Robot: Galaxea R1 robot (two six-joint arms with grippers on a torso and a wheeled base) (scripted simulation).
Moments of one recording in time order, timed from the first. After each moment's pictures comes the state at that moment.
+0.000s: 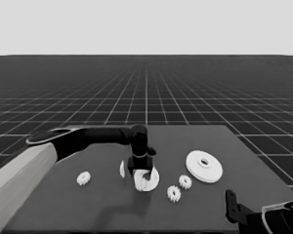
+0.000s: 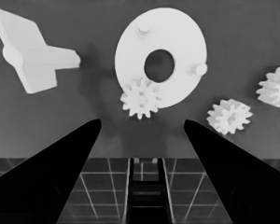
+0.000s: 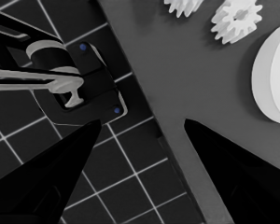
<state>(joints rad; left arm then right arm) 0.01 2.94 -1.39 0.19 1.57 -1.54 -0.35 1.76 -0.39 -0.70 -1.18 0.32</state>
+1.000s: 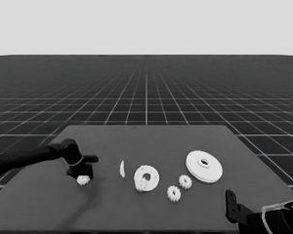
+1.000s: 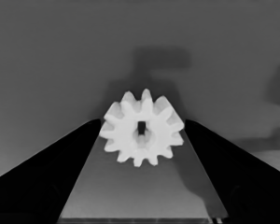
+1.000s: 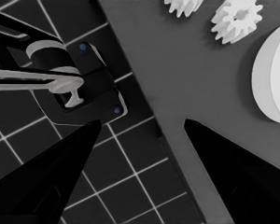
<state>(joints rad) 0.20 2.30 -1.48 0.28 1.31 -0.85 -0.35 1.76 -0.39 -0.70 -1.18 0.32</state>
